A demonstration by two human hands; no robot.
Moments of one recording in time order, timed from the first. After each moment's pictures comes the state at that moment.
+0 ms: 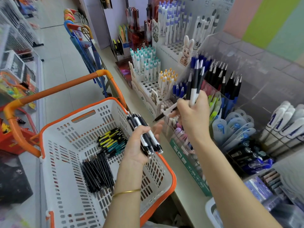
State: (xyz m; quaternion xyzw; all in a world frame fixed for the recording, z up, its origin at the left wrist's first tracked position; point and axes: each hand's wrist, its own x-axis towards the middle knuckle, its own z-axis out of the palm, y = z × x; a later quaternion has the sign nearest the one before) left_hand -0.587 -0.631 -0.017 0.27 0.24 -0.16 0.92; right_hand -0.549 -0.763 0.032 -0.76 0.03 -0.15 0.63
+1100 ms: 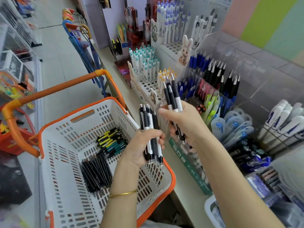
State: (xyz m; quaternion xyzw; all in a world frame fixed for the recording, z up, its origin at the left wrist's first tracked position) left_hand -0.589 -0.630 -0.015 0.45 0.08 -0.21 0.87; right_hand -0.560 -0.765 0.040 -0.72 0.00 0.10 0.69
